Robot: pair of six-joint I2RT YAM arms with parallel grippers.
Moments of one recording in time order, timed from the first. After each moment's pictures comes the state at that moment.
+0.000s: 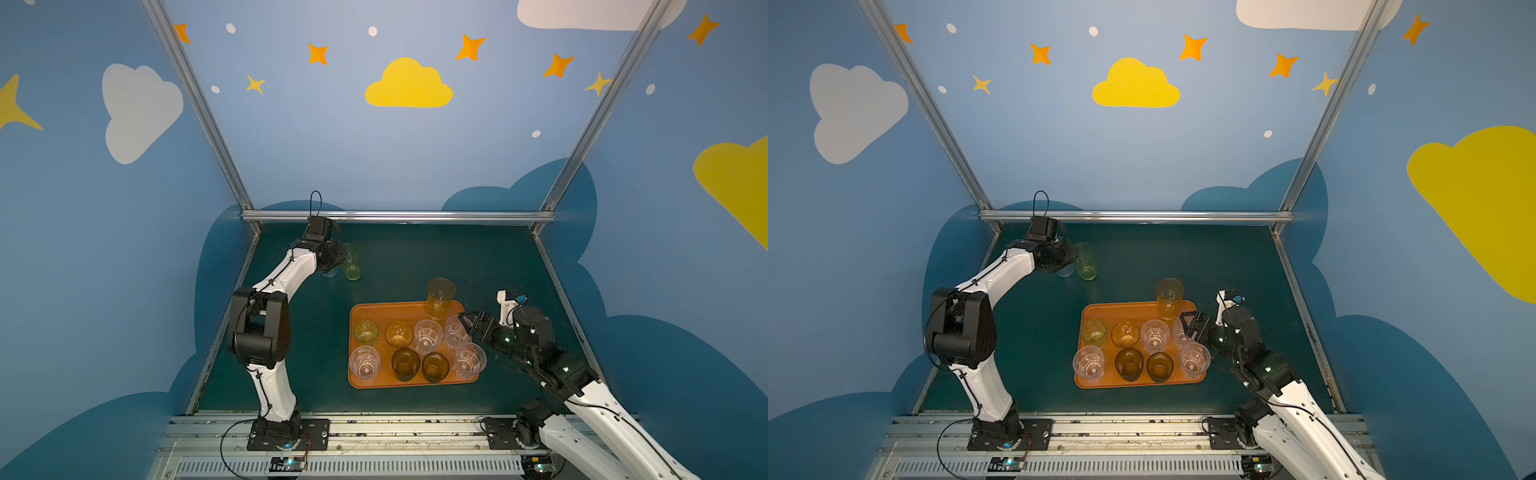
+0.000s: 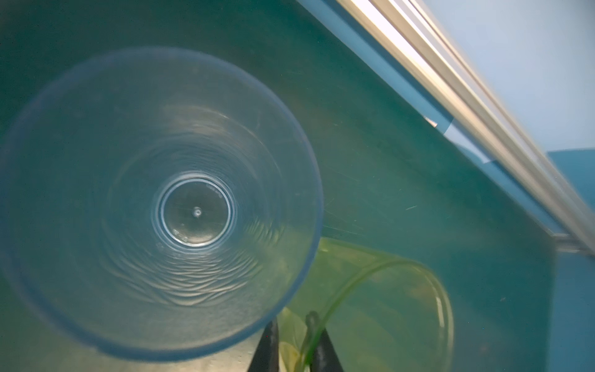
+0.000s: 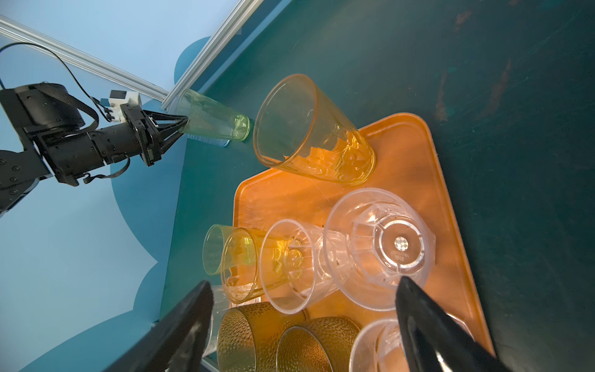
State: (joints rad) left arm -0.14 1.87 1.48 -0.51 0.09 -0.66; right arm 0.54 0.66 0.59 -0.49 -0.10 0.85
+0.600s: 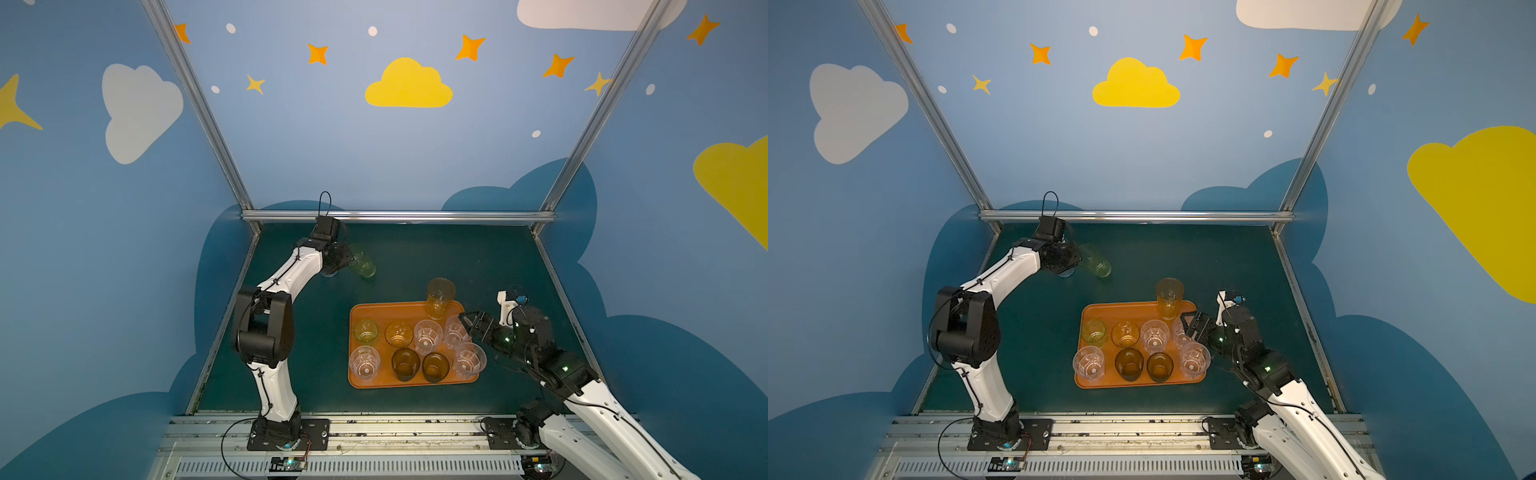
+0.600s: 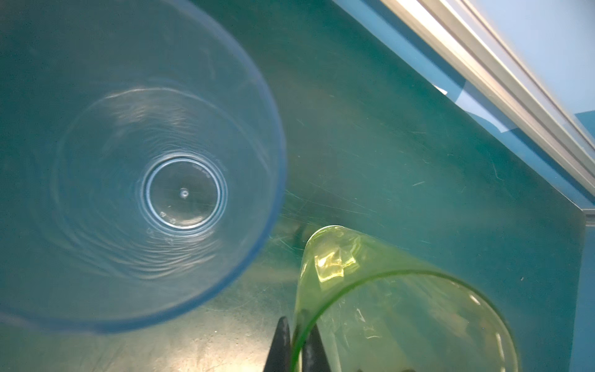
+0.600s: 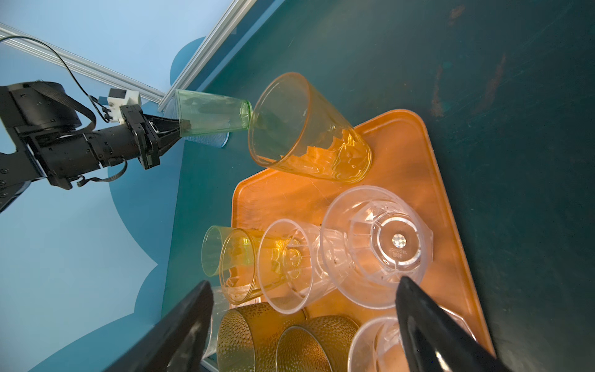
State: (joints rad) left arm -0.20 1.88 1.51 -0.57 0.07 -0.62; right arm 0.53 0.66 0.59 -0.50 -0.10 0.86
